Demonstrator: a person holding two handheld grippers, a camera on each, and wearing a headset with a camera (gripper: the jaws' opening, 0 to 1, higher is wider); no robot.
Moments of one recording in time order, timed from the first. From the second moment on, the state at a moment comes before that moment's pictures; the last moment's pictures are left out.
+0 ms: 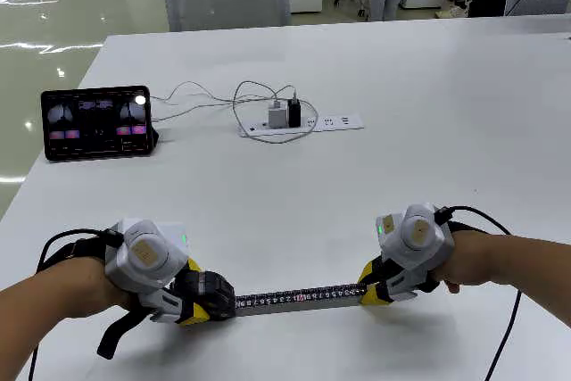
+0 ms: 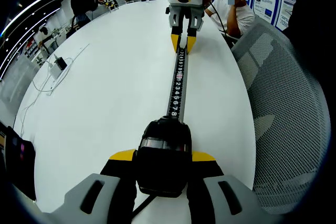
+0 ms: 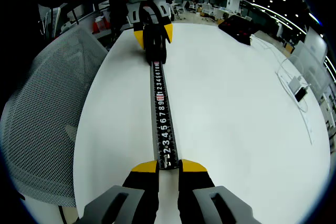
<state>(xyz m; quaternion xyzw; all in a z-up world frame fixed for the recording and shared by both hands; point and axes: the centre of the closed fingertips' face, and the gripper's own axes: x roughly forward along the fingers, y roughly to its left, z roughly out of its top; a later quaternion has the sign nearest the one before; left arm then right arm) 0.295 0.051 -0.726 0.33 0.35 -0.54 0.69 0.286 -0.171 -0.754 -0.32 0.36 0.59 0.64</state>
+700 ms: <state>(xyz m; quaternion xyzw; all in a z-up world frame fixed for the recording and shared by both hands) 0.294 0.051 -0.726 0.33 0.35 -0.54 0.69 0.284 -0.184 -0.754 -0.31 0.37 0.59 0.65</state>
